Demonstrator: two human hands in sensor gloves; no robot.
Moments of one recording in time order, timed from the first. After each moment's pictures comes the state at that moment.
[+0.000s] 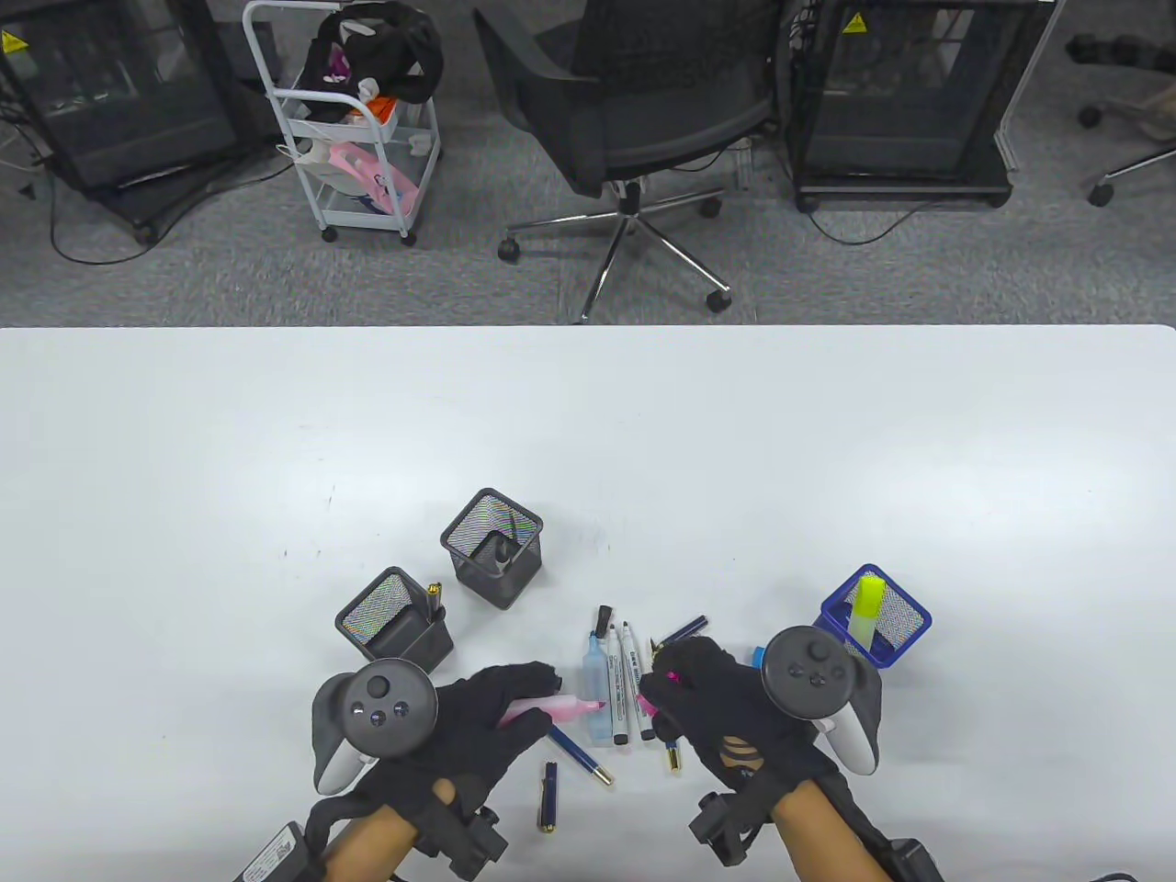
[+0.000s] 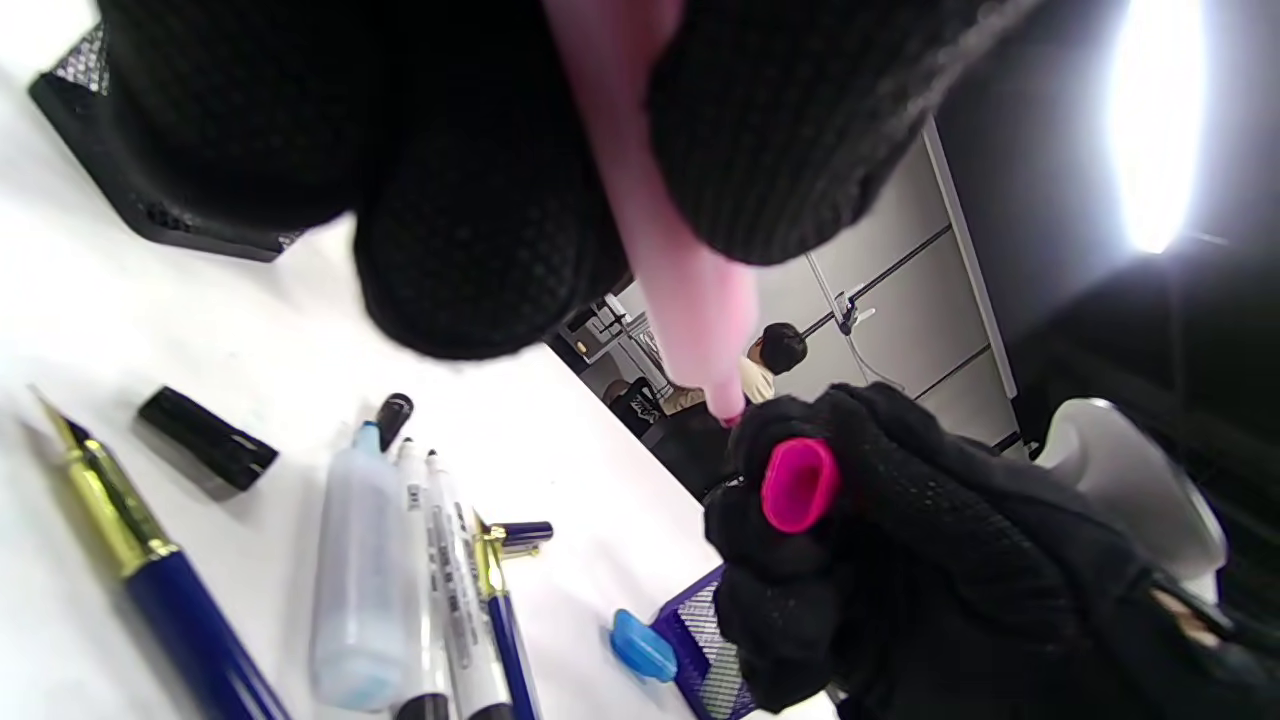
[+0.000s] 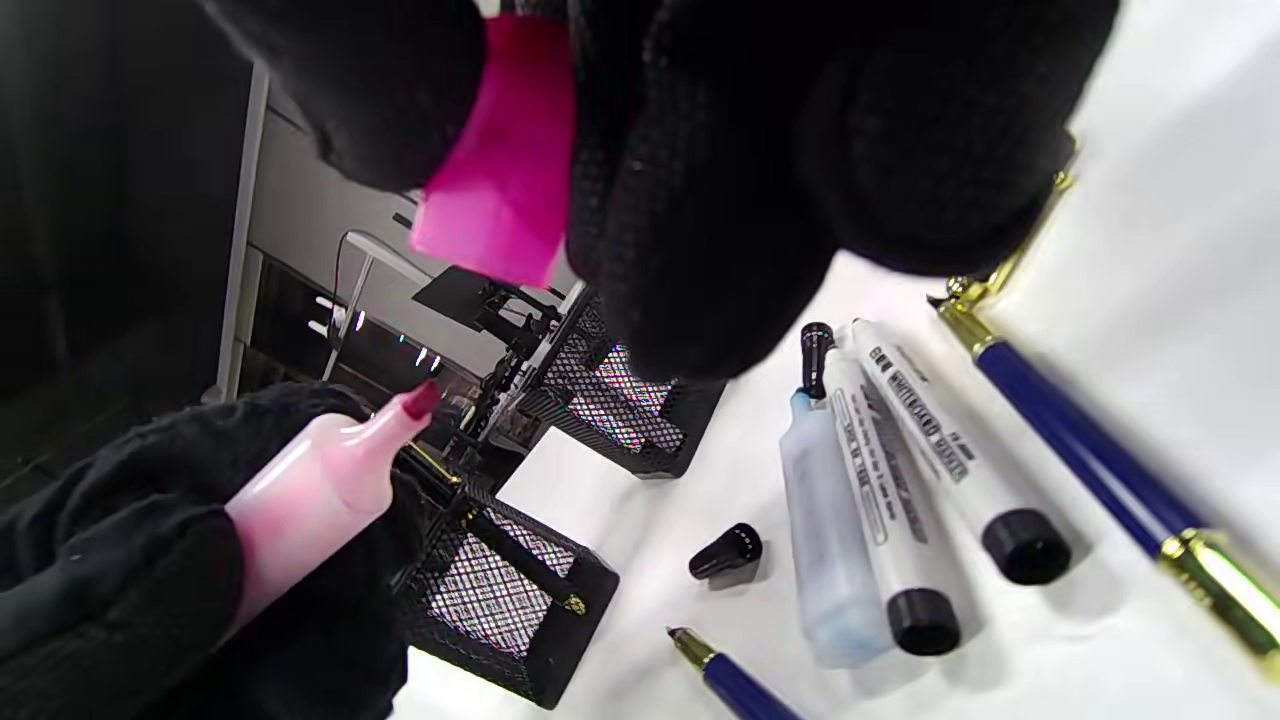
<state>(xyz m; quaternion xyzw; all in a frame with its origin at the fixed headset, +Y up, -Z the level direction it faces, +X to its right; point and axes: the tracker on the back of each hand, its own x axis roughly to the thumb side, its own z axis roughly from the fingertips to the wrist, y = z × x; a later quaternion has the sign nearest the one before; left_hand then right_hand) -0.174 -0.702 -0.196 -0.07 -0.22 0.44 0.87 0.130 -0.718 -0.208 0.08 0.11 0.86 0.49</state>
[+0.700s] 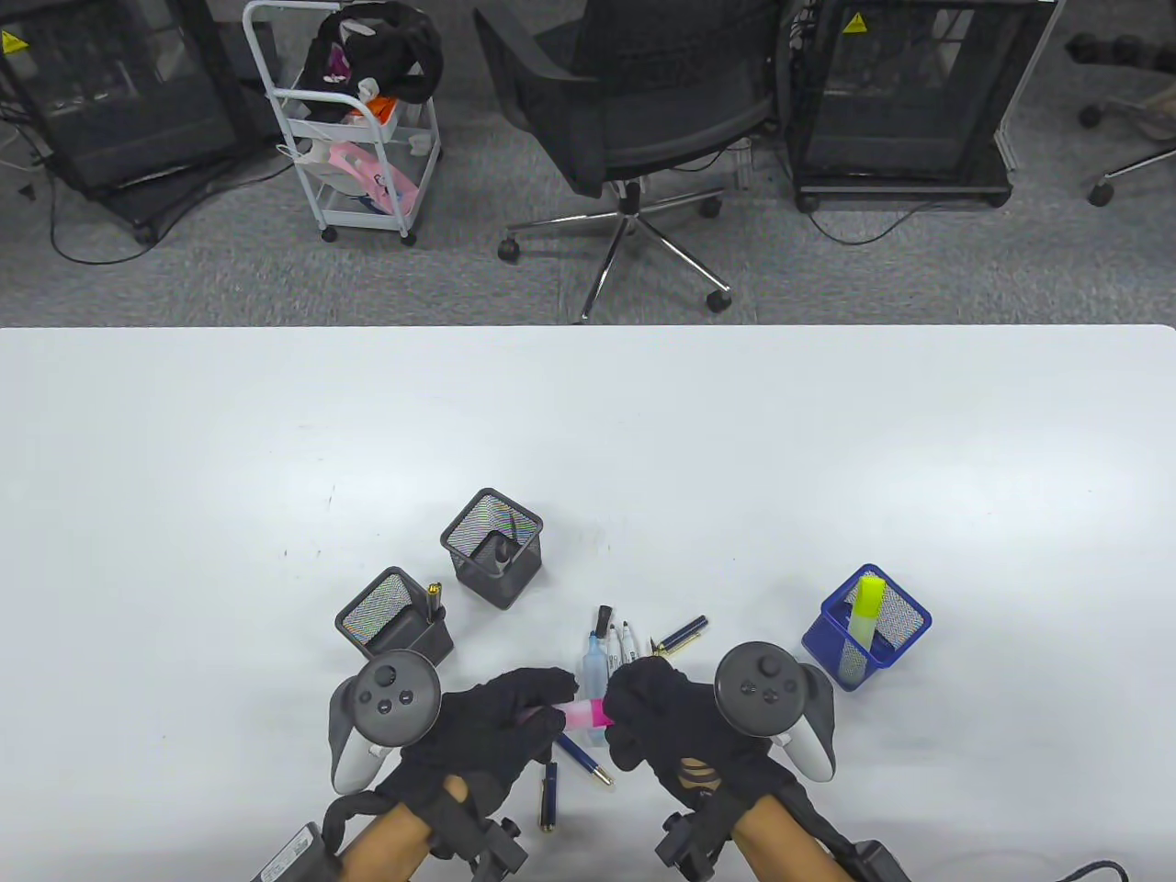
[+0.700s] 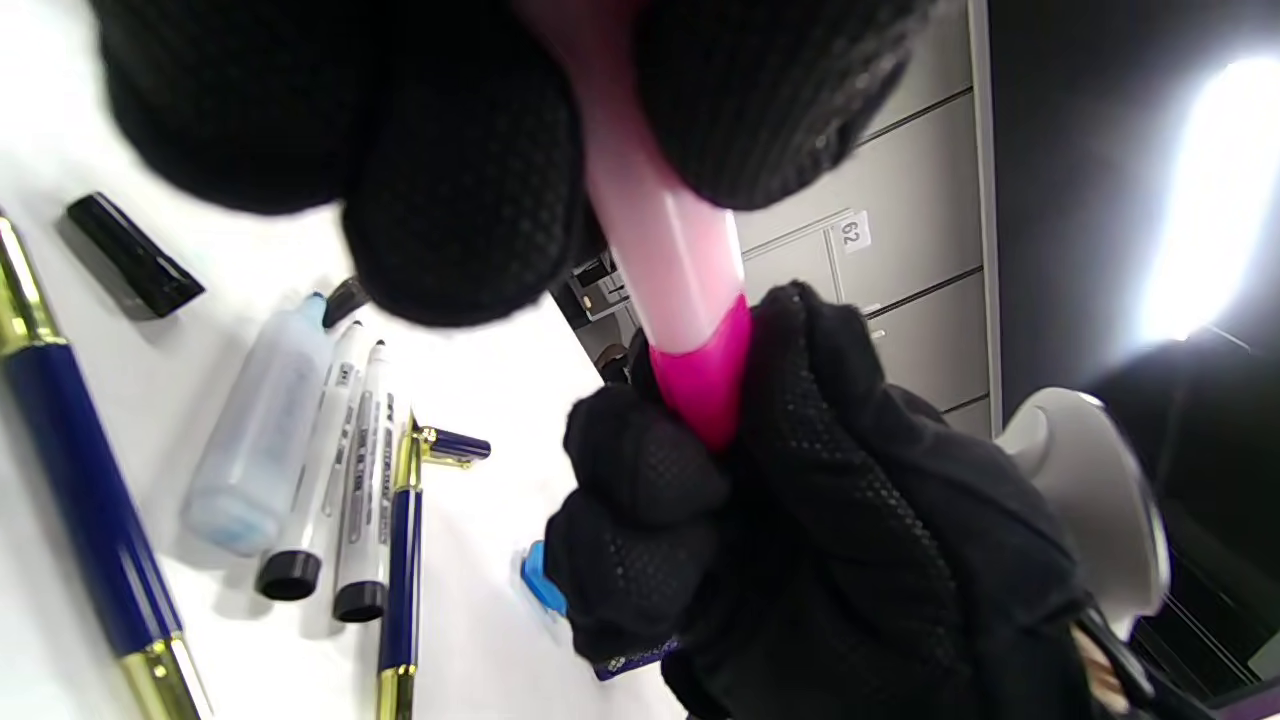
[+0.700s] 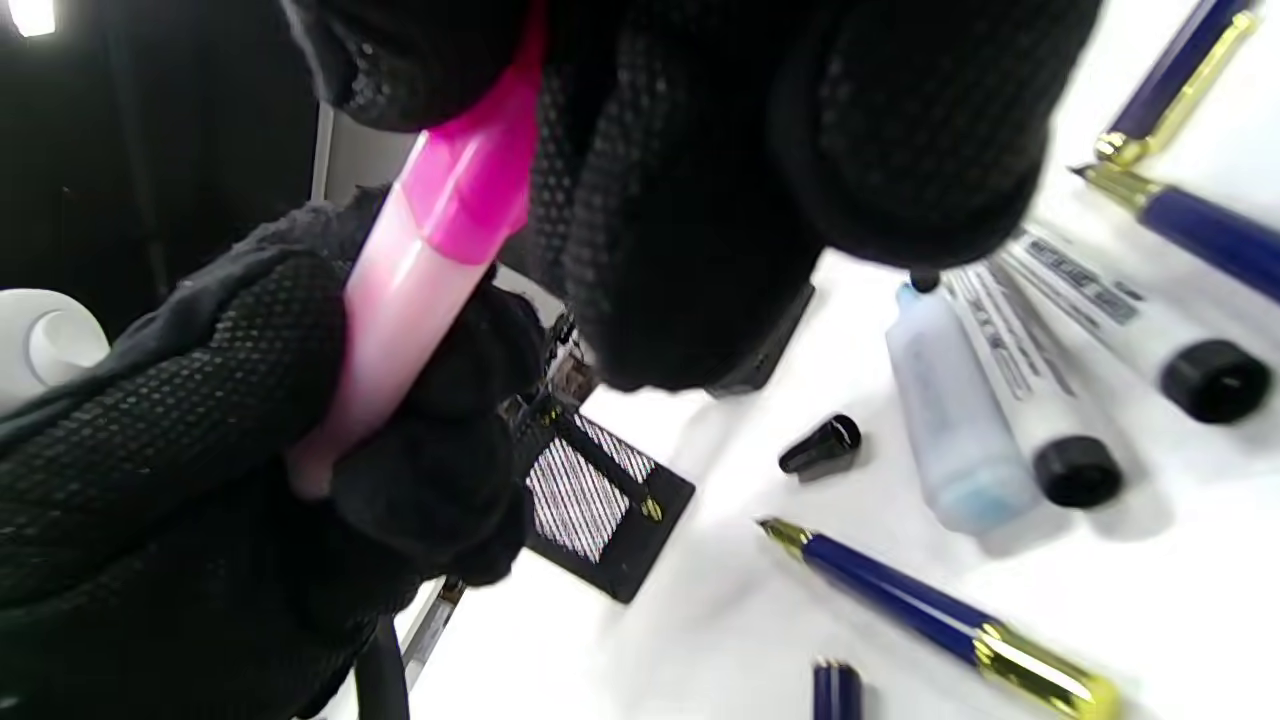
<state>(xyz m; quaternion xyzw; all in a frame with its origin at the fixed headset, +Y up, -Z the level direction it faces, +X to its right) -0.162 -0.713 -0.198 -0.14 -0.19 0.51 0.82 0.089 -0.716 -0.197 0.14 0.10 0.86 0.48</state>
